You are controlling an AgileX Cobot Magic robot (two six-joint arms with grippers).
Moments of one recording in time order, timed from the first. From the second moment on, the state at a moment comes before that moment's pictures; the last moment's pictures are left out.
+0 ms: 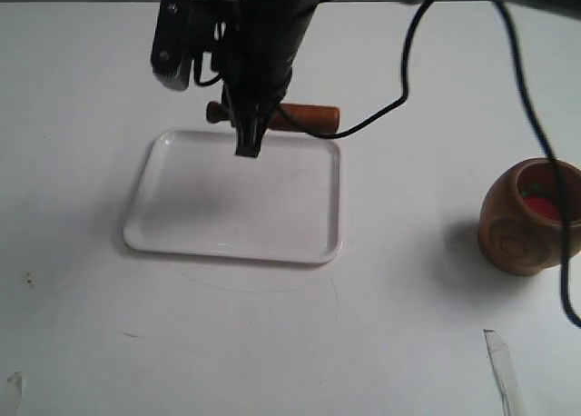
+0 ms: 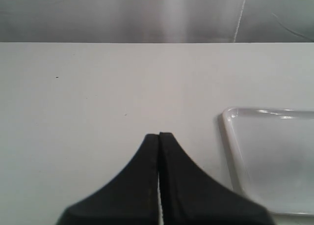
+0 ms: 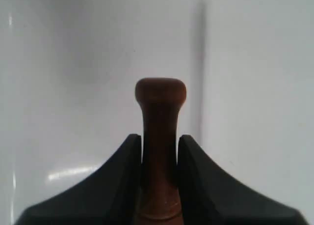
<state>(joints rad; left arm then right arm) 0.02 0.00 0.00 0.07 0.44 0.35 0.90 2.08 -1.74 0.02 0.96 -0.81</state>
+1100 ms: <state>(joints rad) 0.02 0.00 0.00 0.07 0.44 0.35 0.93 2.03 -1.79 -0.29 0.95 -0.37</state>
